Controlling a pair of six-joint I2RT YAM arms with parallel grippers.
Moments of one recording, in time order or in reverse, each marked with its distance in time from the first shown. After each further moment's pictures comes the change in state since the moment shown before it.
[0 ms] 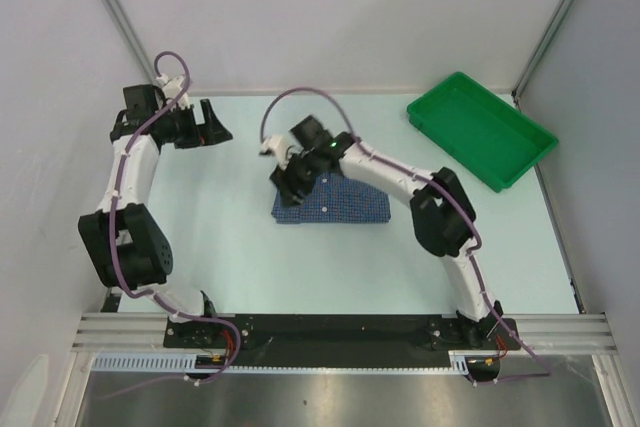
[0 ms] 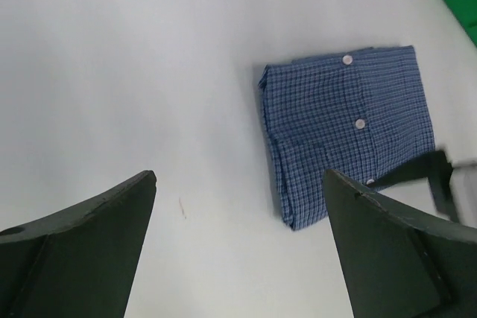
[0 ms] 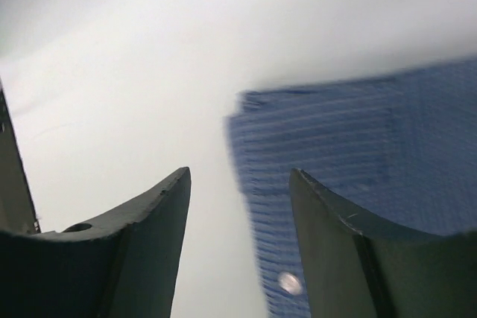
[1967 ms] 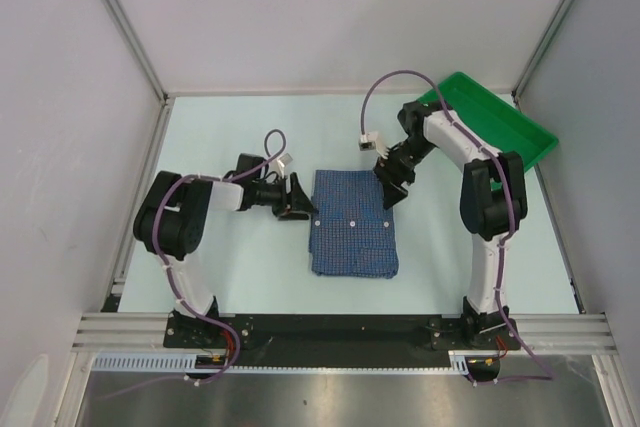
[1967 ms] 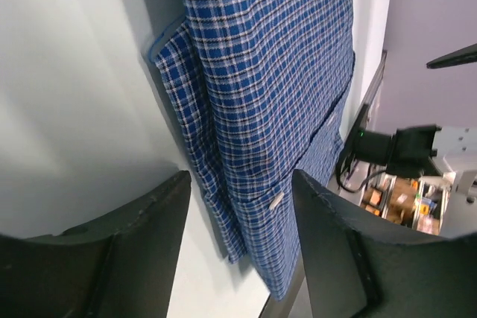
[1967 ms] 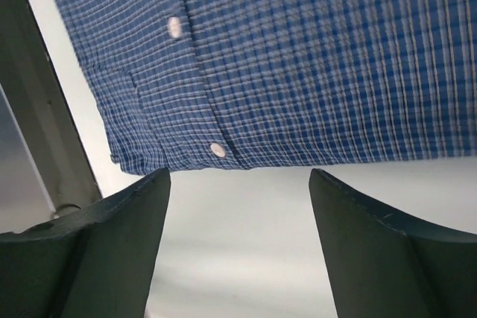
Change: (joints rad) left arm -0.469 0.246 -0.586 0.687 0.259 -0.517; right arm -0.428 -0.109 -0.153 -0.712 -0.130 -0.706
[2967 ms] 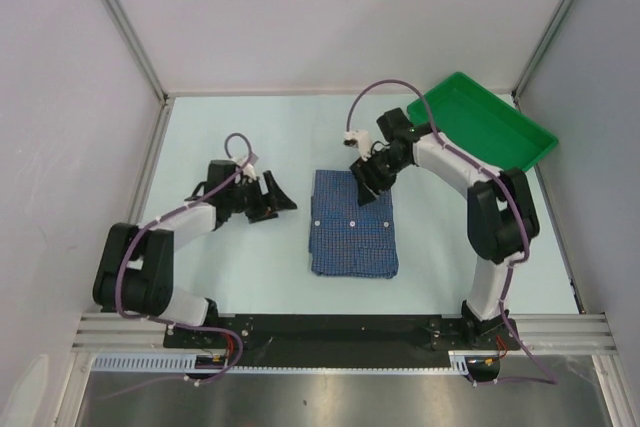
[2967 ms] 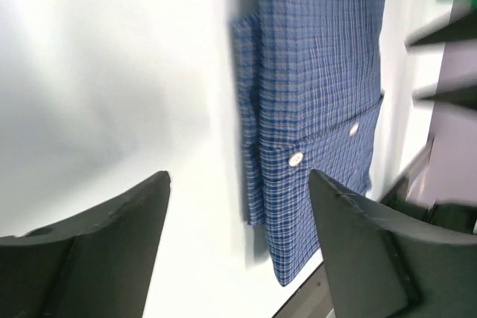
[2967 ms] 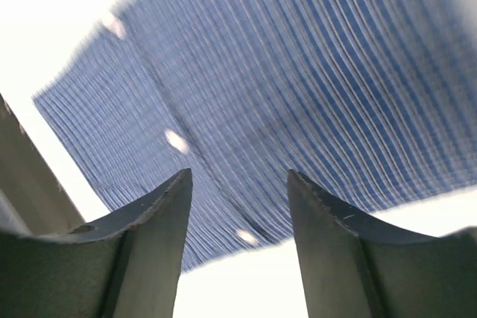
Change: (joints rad) left arm 0.030 -0.376 -0.200 -0.077 -0.313 -0.069; right arm 0.092 -0.118 -0.237 0.454 0.083 0.556
